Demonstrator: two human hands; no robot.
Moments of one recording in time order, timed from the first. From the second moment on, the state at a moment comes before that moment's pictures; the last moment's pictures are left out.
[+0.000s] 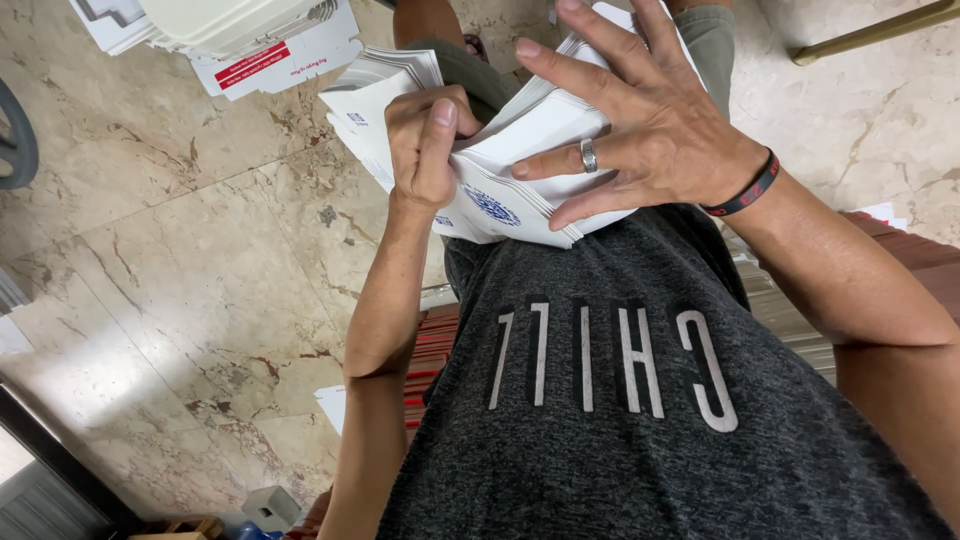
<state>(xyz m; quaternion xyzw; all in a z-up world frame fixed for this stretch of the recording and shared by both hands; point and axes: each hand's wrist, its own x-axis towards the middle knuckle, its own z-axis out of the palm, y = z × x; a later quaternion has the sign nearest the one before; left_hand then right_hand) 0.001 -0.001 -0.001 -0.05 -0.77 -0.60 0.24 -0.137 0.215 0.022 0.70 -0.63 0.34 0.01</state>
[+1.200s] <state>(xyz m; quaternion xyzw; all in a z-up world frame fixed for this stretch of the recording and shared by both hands) 0.054 -0.060 -0.040 0.51 -0.61 -0.57 -0.19 -0.114 0.268 -0.081 -0.14 -0.79 0.49 -0.34</state>
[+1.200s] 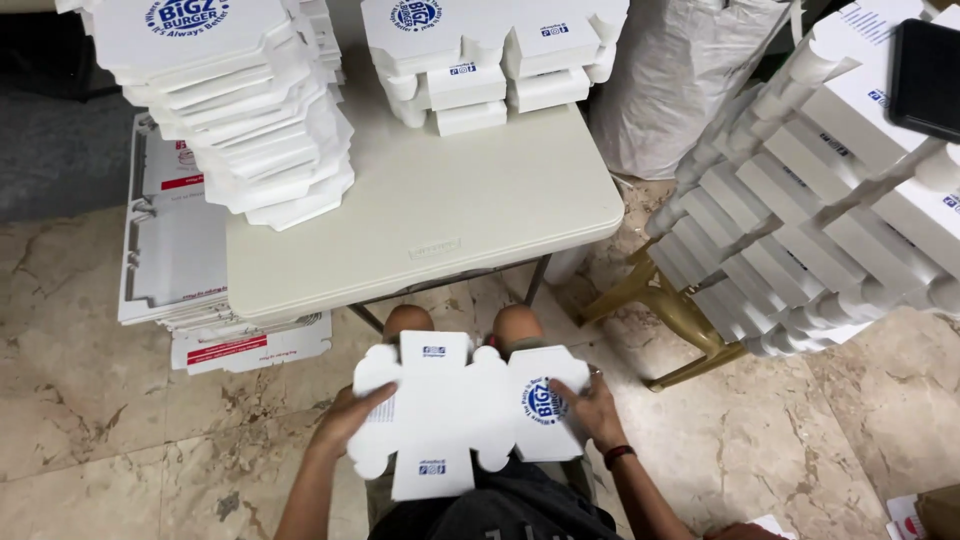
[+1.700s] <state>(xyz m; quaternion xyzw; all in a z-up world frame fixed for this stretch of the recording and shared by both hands) 0.011 -0.035 0.098 0.37 -0.67 -0.61 0.17 -0.224 0.279 0.082 0.15 -0.76 0.62 -0.15</state>
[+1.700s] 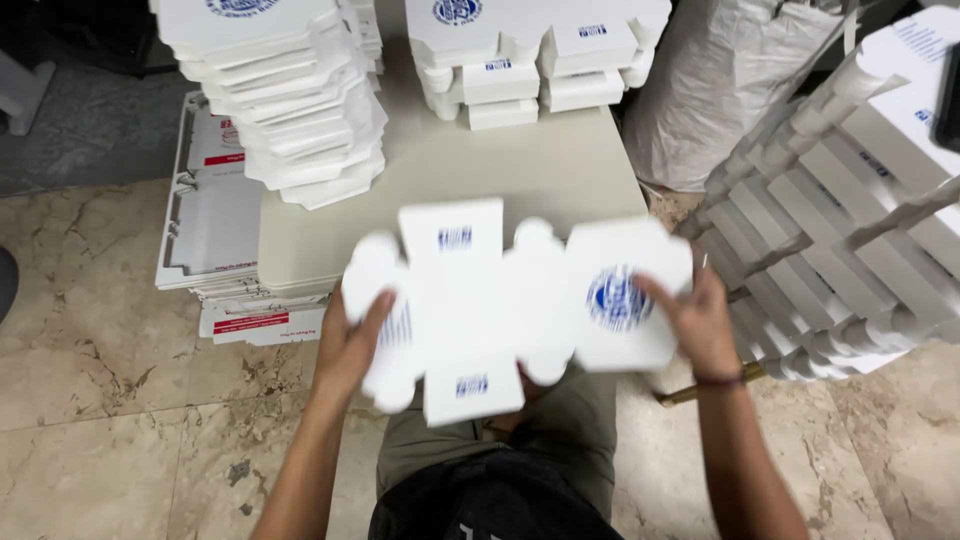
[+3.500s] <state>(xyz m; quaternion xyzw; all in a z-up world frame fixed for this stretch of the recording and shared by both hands) -0.065 -0.312 0.208 0.32 -0.77 -0.36 0.43 -0.317 -0.018 0.211 0.50 -0.72 0.47 0.05</state>
